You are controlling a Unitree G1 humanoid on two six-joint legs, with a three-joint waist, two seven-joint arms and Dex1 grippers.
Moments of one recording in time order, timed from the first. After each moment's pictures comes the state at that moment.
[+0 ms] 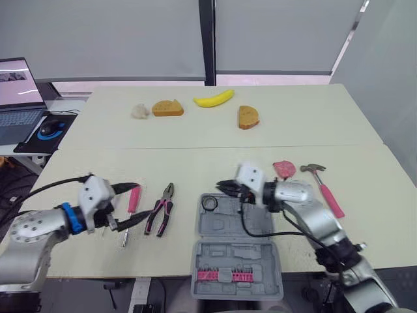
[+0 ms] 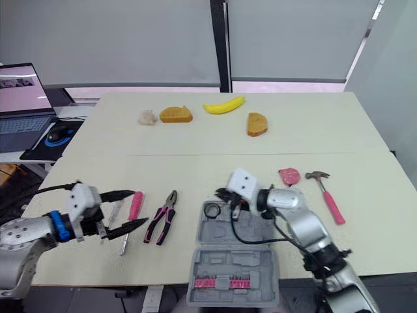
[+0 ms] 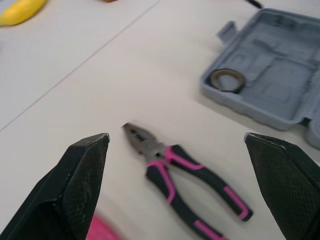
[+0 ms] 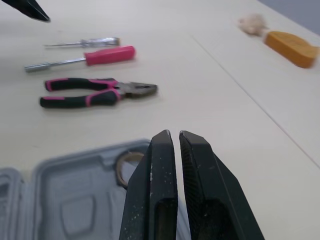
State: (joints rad) left arm 0.12 0.82 0.35 -0.02 -0.40 0.11 -1.03; right arm -0.32 -0.43 0.22 -0.25 0.05 0.39 0.81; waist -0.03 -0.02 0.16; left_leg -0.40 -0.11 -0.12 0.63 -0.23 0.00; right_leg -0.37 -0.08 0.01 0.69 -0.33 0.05
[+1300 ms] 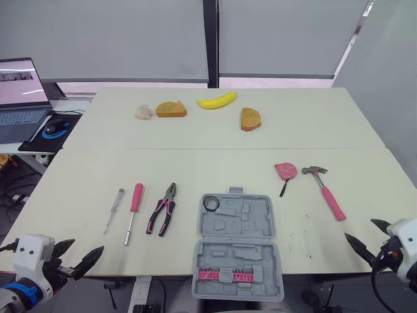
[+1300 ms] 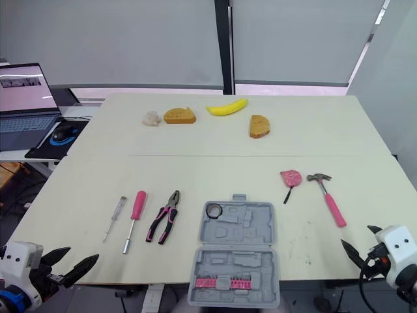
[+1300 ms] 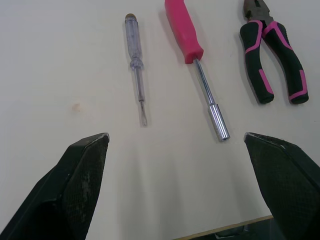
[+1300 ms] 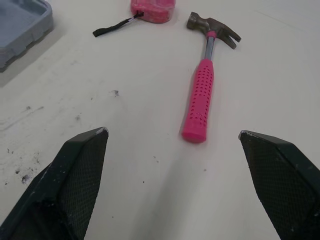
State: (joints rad) left arm 0.54 0.66 0.59 -0.23 -0.49 0.36 -0.82; right arm 0.47 -0.61 -0.48 -0.36 0.25 0.27 0.76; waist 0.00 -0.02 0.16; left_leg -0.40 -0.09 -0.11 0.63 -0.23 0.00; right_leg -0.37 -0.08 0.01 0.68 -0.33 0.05
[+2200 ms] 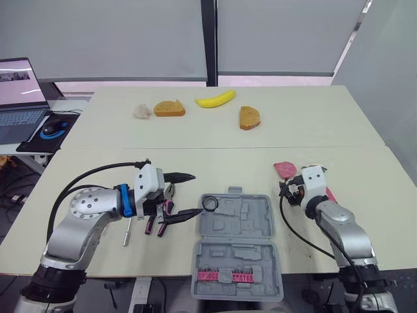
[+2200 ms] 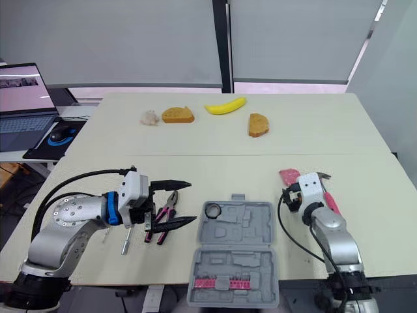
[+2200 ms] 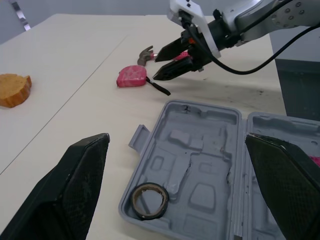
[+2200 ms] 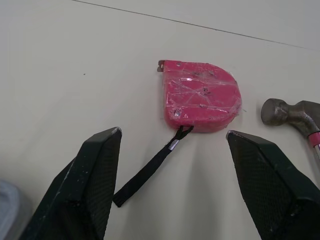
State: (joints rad) left arm -0.18 0.72 -0.02 -0.28 -0.45 0.26 -1.12; right arm -0.24 -0.28 -0.05 0.02 0.06 0.56 0.24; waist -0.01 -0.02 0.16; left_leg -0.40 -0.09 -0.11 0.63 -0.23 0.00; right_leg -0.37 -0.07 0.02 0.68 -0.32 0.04
